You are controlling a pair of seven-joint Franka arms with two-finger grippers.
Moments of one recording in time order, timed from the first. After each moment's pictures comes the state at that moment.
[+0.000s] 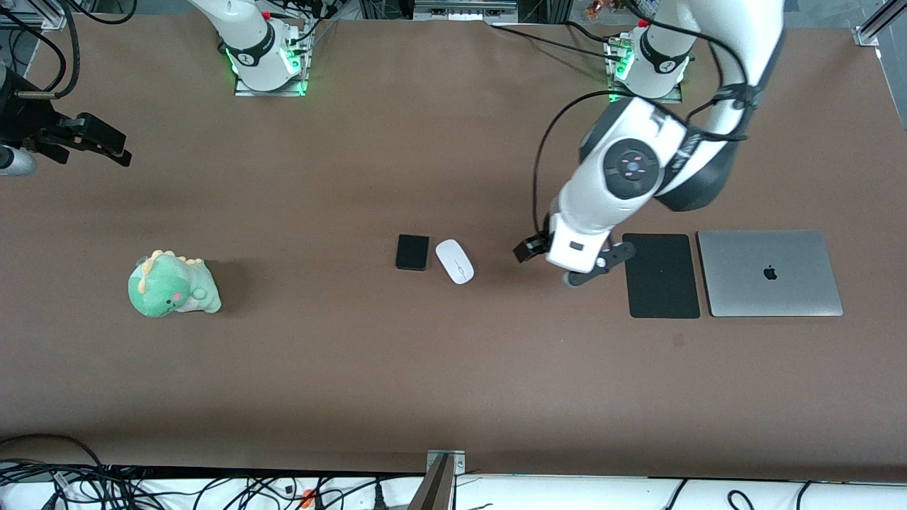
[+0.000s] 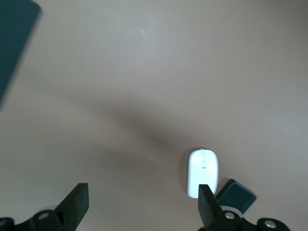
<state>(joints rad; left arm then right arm) -0.26 0.52 -0.34 -1.51 0.02 2.01 -1.14 0.07 -0.01 -0.05 -1.58 0.01 1.53 0.07</state>
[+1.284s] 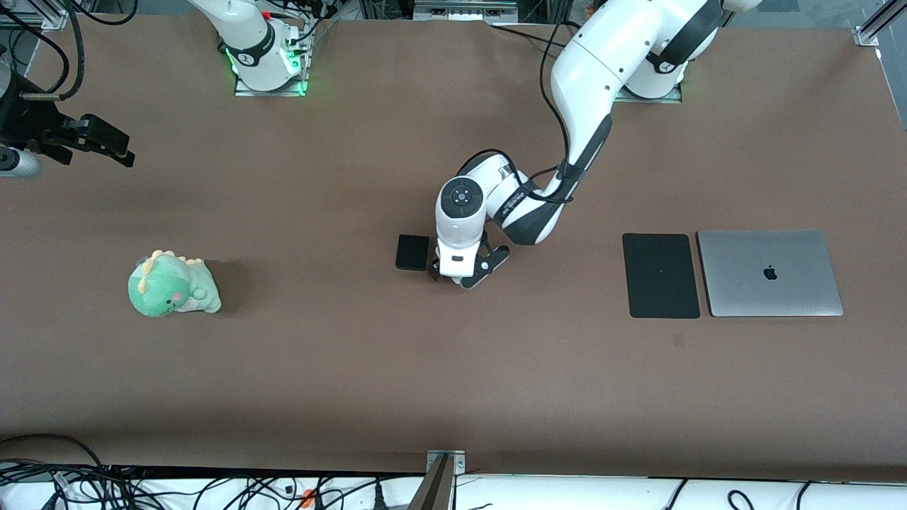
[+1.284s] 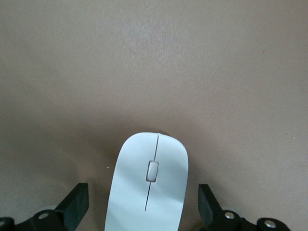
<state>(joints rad) -0.64 0.95 -0.16 -1.27 0.12 2.24 -1.55 0.08 -0.01 -0.05 -1.58 0.01 1.53 0.07</state>
